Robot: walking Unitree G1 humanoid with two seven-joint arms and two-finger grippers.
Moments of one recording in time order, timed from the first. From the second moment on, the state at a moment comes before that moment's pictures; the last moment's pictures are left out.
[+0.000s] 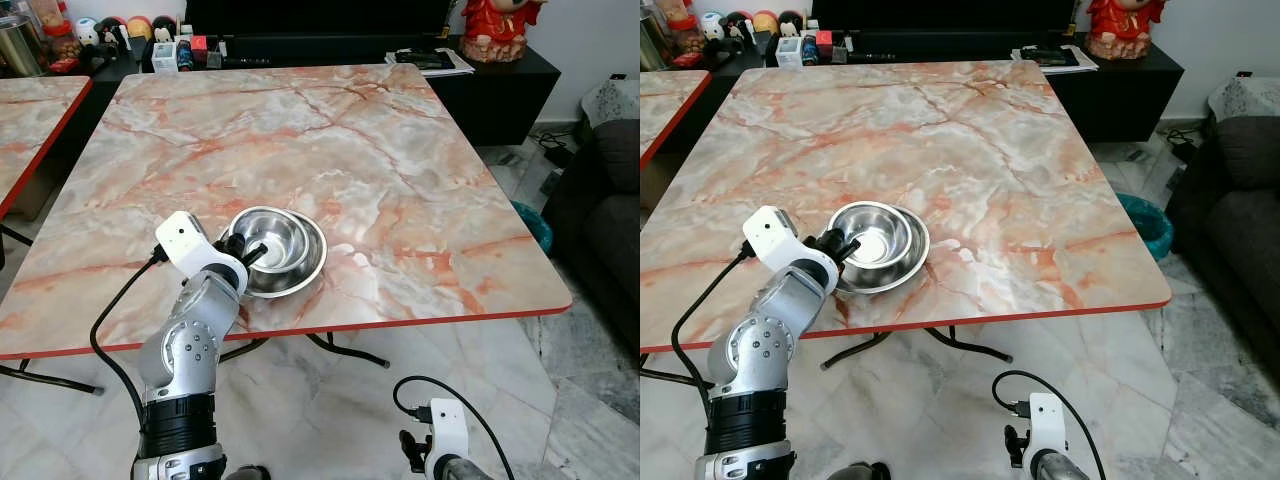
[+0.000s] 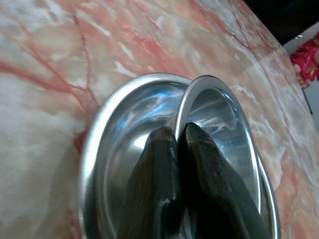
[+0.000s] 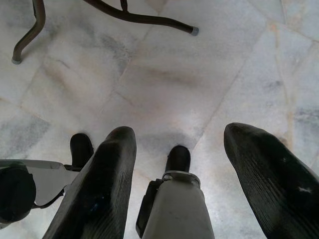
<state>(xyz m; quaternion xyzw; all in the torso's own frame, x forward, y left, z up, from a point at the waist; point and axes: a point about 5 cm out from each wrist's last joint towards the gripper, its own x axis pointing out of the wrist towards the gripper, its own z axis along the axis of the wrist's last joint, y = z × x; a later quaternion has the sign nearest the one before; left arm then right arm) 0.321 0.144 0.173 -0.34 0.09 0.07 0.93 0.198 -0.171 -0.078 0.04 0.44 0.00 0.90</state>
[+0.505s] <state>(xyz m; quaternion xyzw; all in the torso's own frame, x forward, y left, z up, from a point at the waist) 0.320 0.143 0.172 -0.34 0.10 0.07 0.93 0.198 -0.171 -0.078 0.04 0.44 0.00 0.90</state>
